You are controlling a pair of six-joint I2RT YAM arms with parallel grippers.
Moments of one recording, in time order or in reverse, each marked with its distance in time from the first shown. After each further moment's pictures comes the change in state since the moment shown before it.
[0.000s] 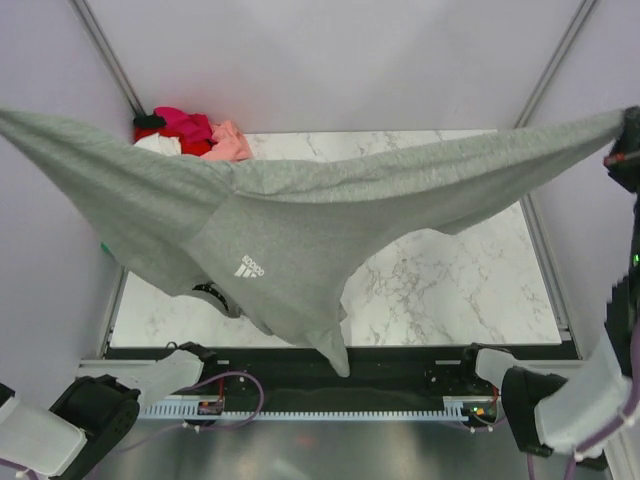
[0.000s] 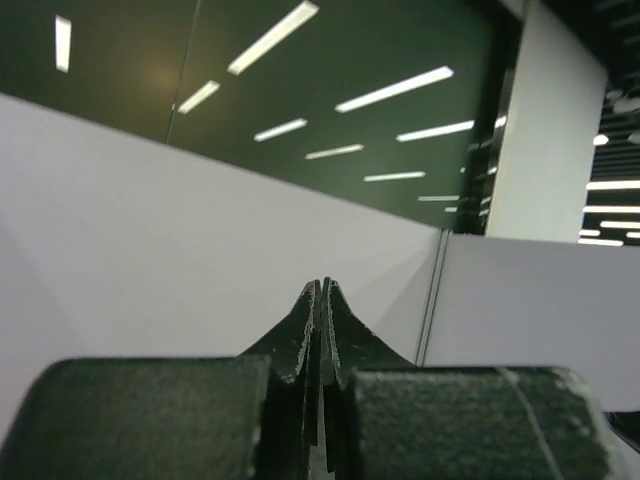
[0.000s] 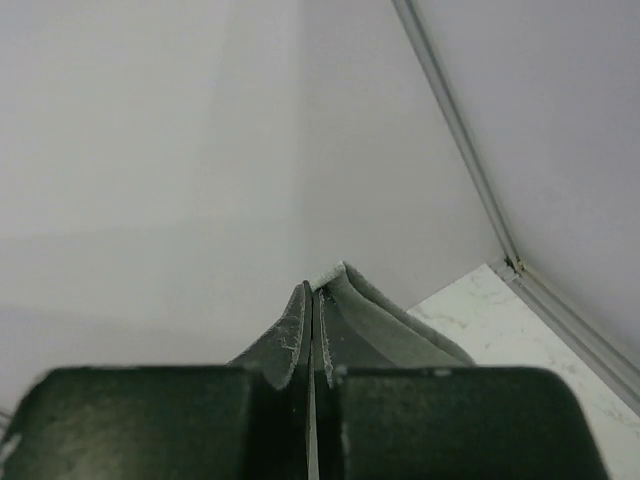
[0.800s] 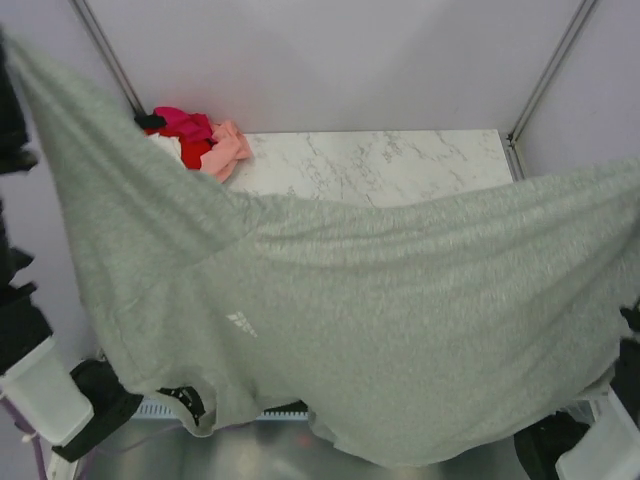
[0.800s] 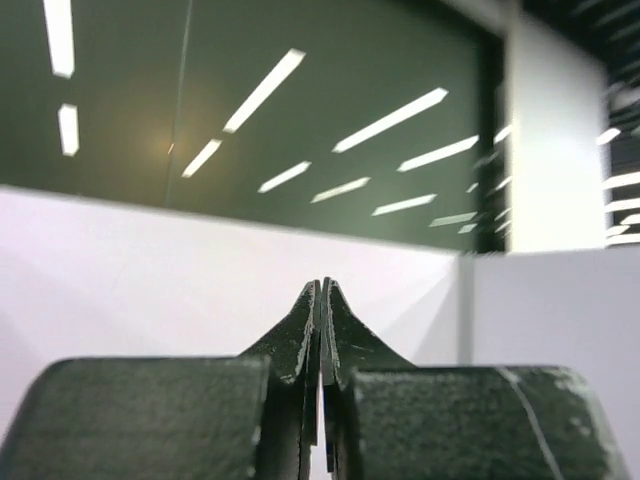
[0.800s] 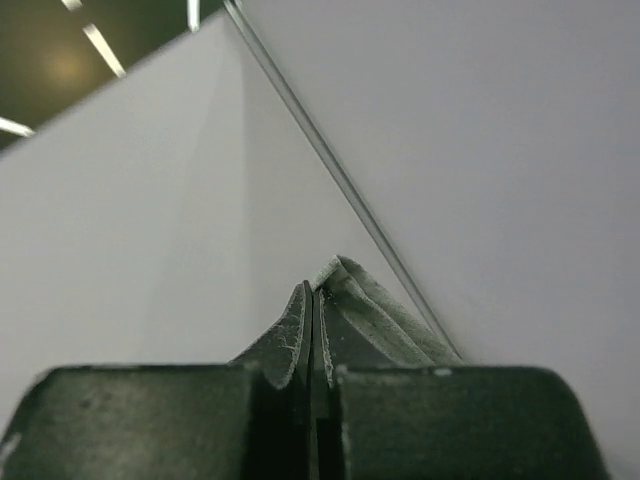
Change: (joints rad) left arm -0.028 0.072 -0.065 0.327 0.076 0.150; right arm 0.237 -0.314 -0.333 0.415 0.492 -0.205
